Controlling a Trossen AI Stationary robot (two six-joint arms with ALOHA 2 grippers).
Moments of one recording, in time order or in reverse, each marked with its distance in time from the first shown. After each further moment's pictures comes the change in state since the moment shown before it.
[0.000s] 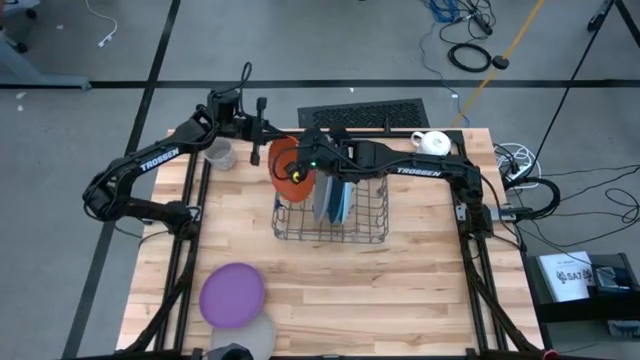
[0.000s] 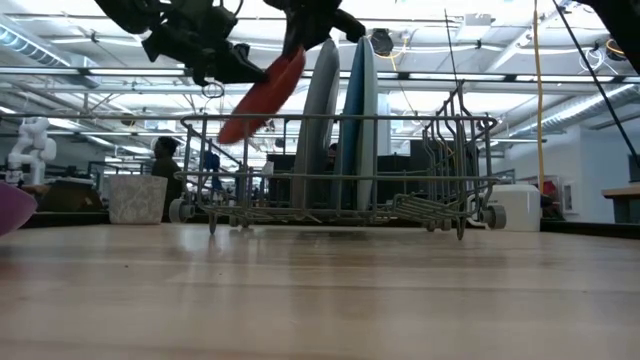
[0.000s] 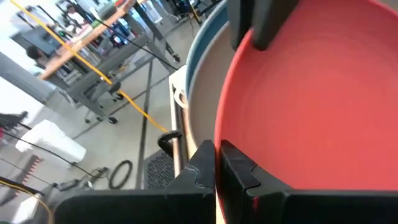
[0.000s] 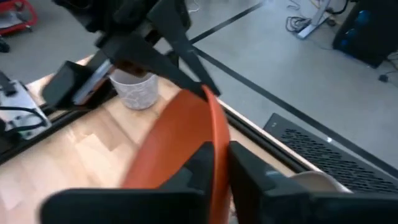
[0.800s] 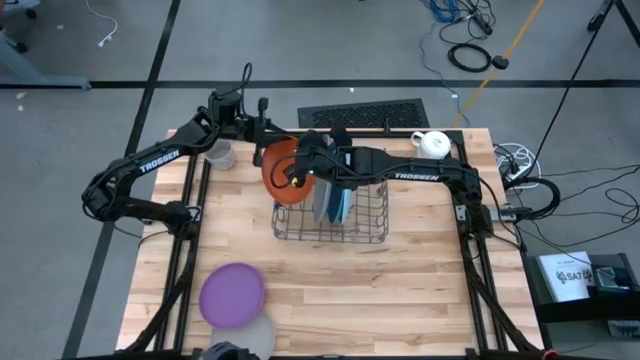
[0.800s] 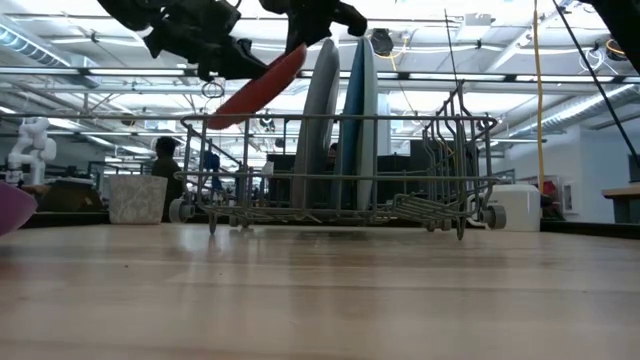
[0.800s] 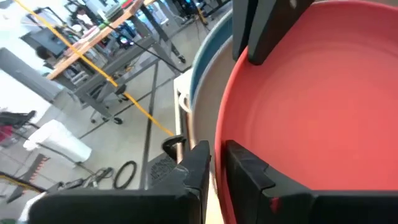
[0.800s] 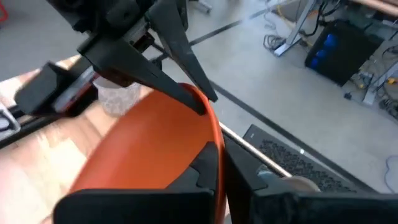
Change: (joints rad) left arm -0.009 0.000 0.002 0.030 -0.064 -0.029; right arm 0.045 0.005 -0.002 0.014 0.117 -0.041
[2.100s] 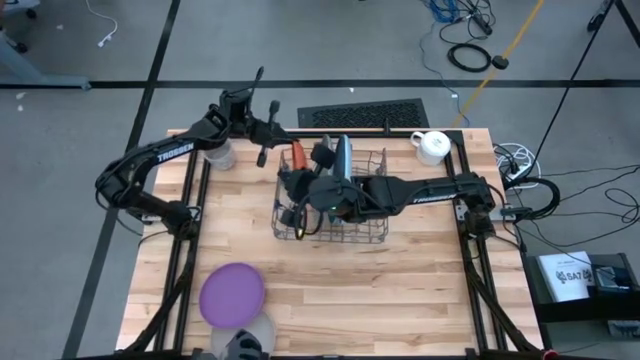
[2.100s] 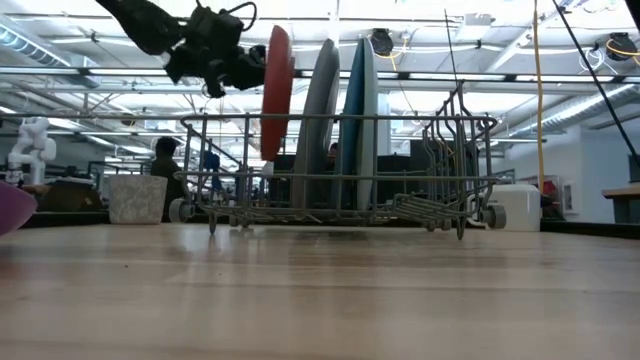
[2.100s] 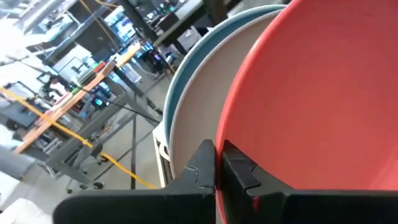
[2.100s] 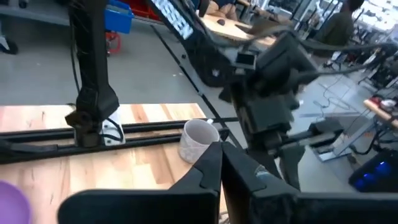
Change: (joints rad) left arm 0.026 0.147 0.000 0.178 0.312 0.102; right arm 0.190 -0.064 0.002 0.287 -0.011 -0.505
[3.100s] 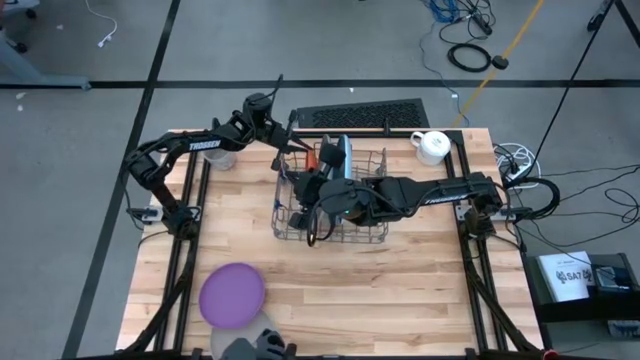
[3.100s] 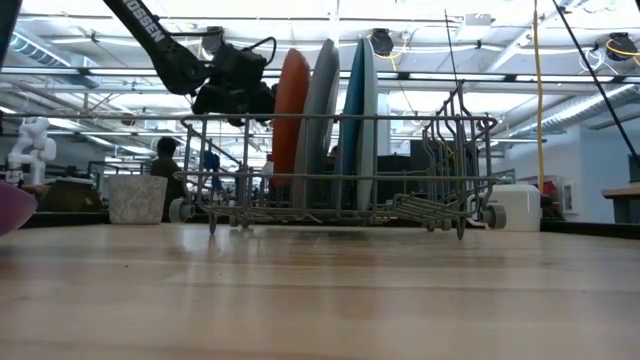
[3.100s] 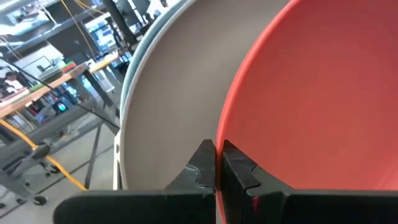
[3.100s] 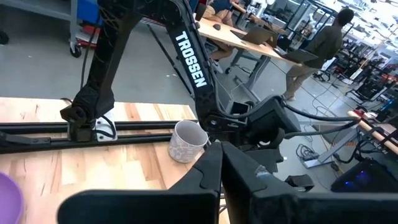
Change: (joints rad) left arm -0.038 0.264 -0.001 0.290 0.109 -0.190; right arm 0.036 -0.047 0.000 -0.044 0.053 -0.055
